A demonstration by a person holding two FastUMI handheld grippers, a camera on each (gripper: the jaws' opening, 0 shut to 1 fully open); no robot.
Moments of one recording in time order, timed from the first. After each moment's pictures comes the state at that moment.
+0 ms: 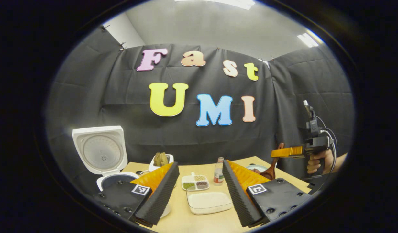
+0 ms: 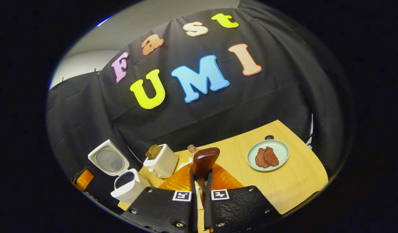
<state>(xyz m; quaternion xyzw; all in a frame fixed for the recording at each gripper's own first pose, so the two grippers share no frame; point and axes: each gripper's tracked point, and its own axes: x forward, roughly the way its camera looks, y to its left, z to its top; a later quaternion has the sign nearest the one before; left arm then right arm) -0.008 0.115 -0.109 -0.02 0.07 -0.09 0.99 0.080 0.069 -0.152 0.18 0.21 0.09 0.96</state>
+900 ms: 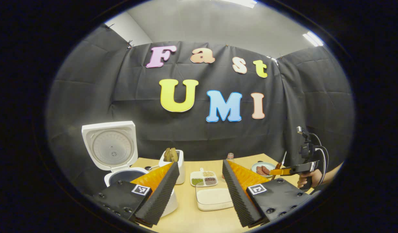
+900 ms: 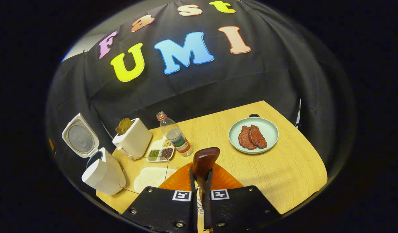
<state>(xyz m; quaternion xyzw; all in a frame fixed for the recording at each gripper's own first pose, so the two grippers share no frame) -0.018 0.146 -0.116 -0.02 0.09 -0.05 0.99 0.090 0.063 -0.279 0.13 0.30 0.03 0.95</state>
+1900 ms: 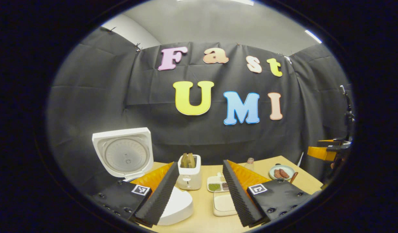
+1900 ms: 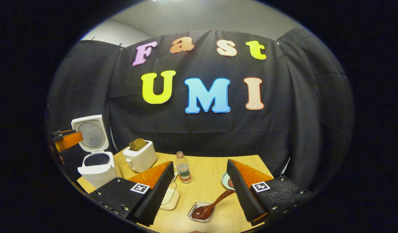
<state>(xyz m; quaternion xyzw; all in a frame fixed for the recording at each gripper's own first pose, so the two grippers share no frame) 0.023 0.202 -0.098 0.00 0.08 0.03 1.00 0.055 0.085 -0.094 0.00 0.11 0.06 0.99</state>
